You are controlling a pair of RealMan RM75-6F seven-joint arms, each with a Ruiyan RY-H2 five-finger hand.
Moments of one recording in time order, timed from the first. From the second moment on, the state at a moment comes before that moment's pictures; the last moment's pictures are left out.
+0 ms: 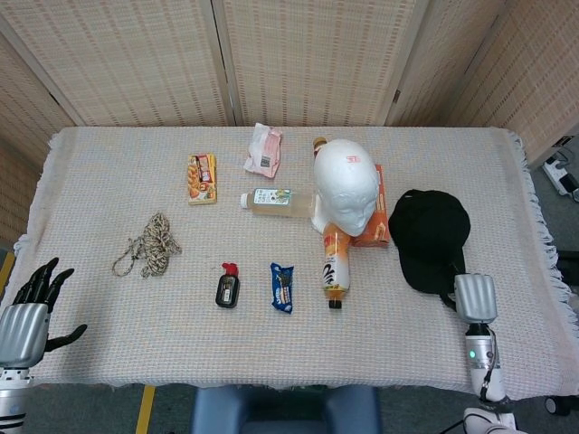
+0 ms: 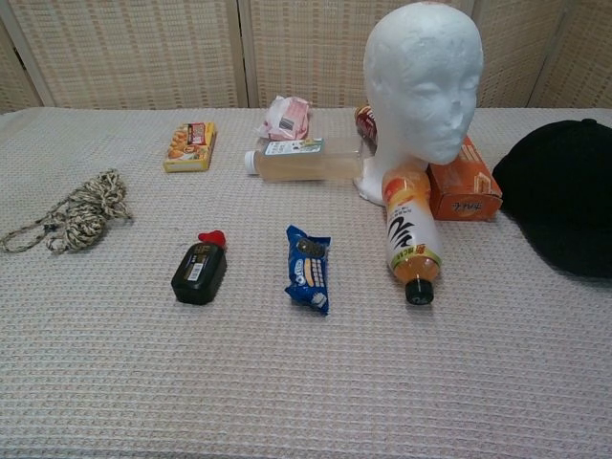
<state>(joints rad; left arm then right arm) -0.10 -1.22 -0.06 -1.54 1.51 1.53 0.03 0.30 -2.07 0.13 -0.14 -1.45 1.39 0.32</state>
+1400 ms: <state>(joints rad) -0.09 -1.21 -0.07 -1.53 1.52 1.57 0.01 0.50 -1.96 0.37 -0.26 -1.27 1.52 0.44</state>
